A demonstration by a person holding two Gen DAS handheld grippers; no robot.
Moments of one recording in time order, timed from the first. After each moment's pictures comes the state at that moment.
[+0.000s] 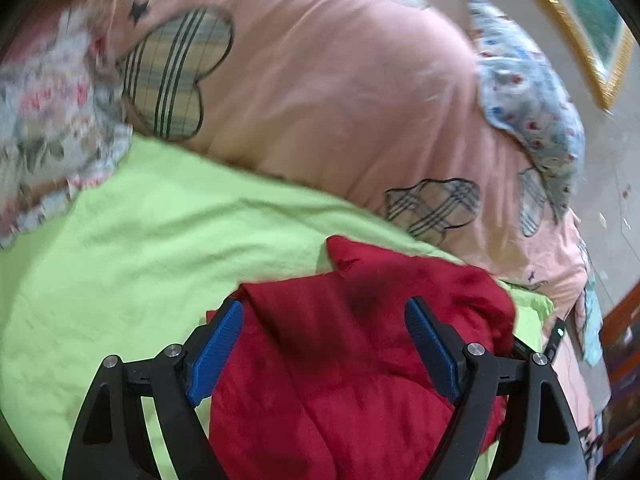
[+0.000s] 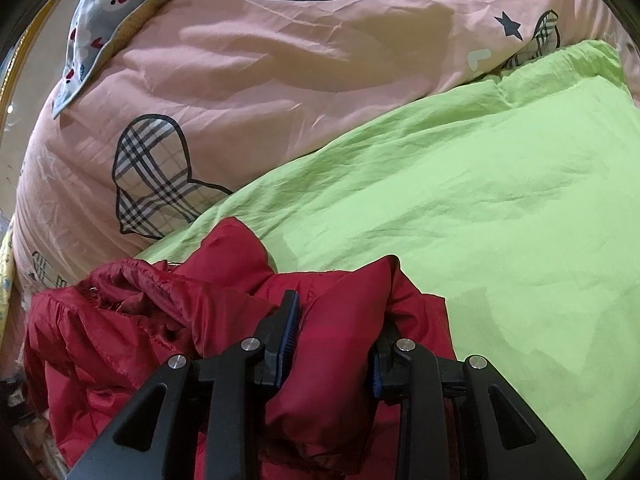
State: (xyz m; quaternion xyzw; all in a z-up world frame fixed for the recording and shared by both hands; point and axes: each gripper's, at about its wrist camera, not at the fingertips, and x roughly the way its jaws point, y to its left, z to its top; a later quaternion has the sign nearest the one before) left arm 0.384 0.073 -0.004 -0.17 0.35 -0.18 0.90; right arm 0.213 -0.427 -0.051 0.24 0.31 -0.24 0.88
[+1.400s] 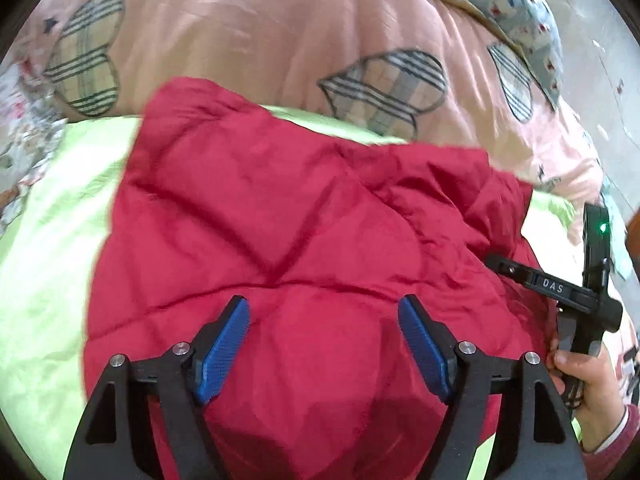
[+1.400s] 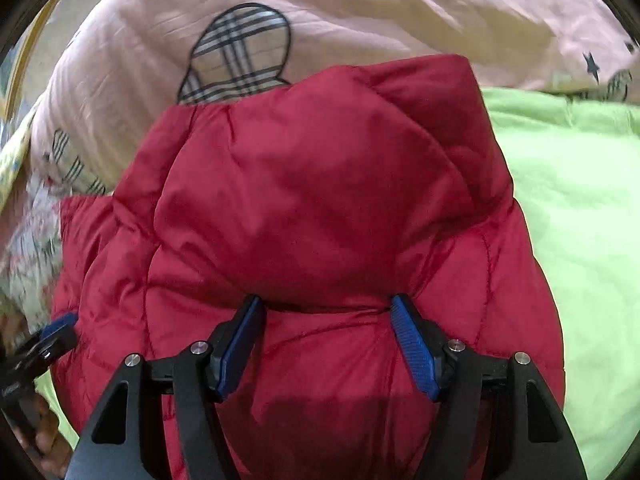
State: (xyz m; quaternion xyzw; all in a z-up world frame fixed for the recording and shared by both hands) left arm 0.347 -0.025 -0.076 -0.05 0.41 -0.19 0.89; right arm 0.231 -0.351 -0.064 0.14 0.42 -0.17 0.88
